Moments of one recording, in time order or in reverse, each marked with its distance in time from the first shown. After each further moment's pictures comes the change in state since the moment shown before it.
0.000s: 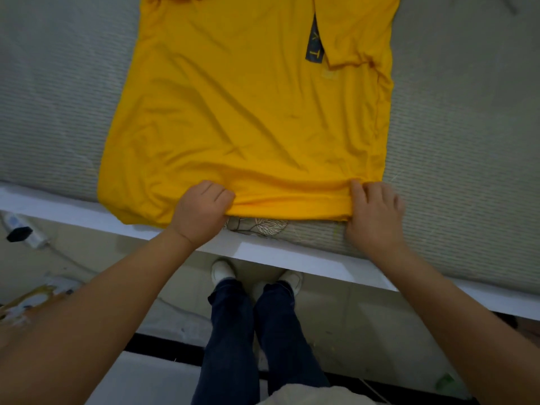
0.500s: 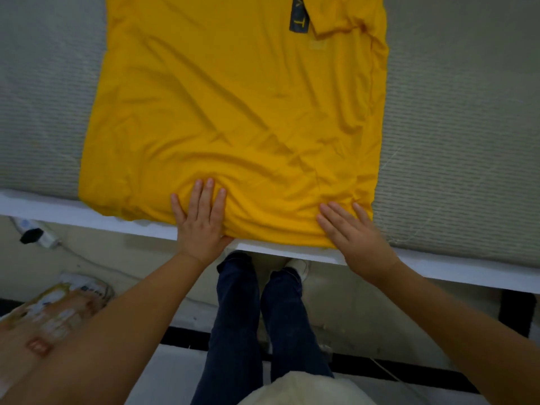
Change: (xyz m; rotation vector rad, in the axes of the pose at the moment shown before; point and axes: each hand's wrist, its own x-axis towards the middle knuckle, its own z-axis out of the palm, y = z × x) left_hand -0.038 0.037 0.037 0.253 -0.131 -0.368; right_hand -0.035 0.027 0.048 -0.078 0.276 -0.740
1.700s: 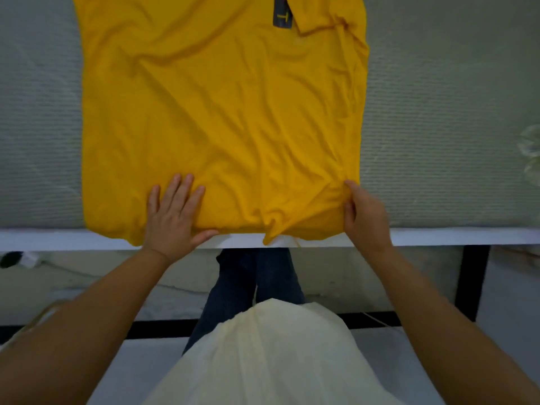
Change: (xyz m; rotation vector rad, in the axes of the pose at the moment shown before) left_hand 0.023 -0.082 -0.023 -0.201 -0.348 0.197; right_hand 0.042 -0.022 -0.032 0.408 -0.040 0.931
